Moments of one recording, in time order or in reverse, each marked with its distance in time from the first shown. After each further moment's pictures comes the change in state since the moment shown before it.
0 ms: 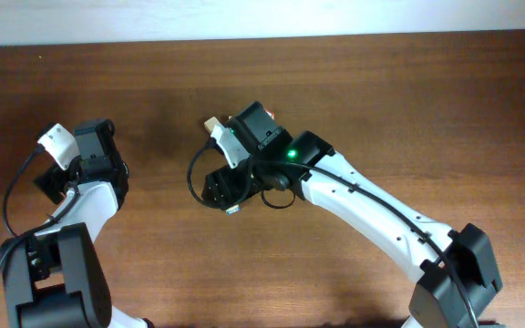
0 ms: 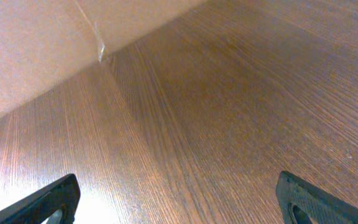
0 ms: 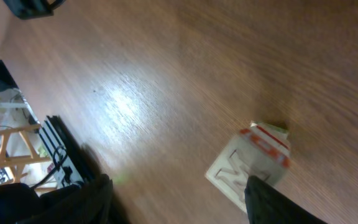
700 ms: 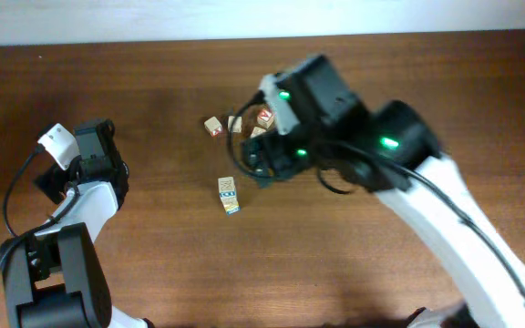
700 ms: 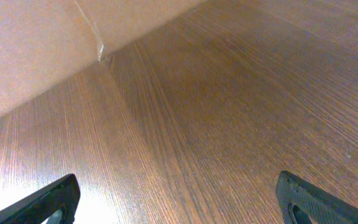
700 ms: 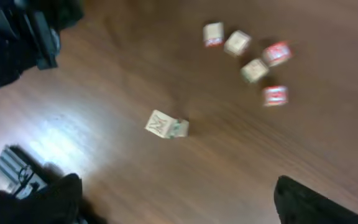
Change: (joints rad) left arm 0.000 0.000 0.000 0.000 0.003 0.000; right arm -0.061 -0.168 0.458 -0.517 0.348 -0.055
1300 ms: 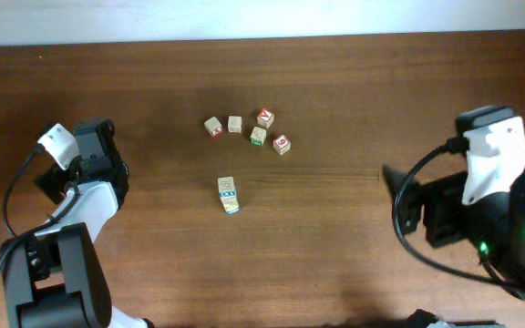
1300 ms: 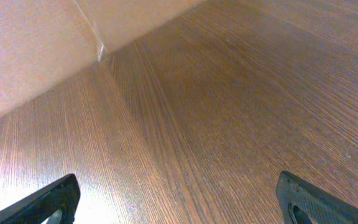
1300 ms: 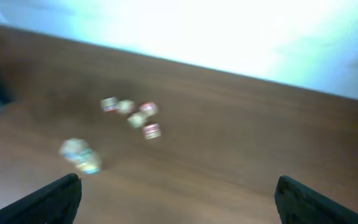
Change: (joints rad) left arm 0.000 0.000 0.000 0.000 0.000 0.000; right arm -0.005 -0.472 0.057 -0.183 0.492 -0.009
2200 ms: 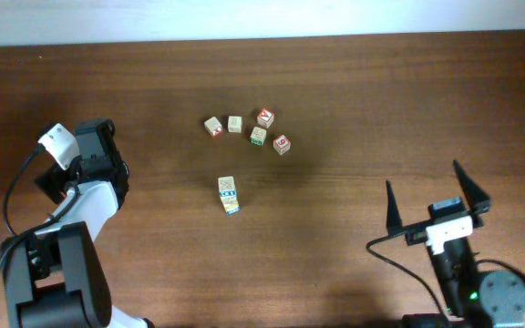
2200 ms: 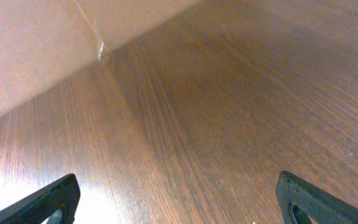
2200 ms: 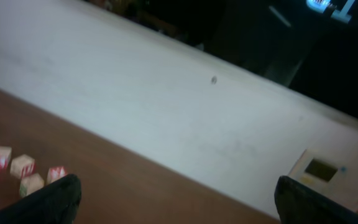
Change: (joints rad) left arm 0.000 0.004 0.000 0.002 0.002 0.000; right arm -0.681 -0.906 -1.635 1.440 -0.607 -0.575
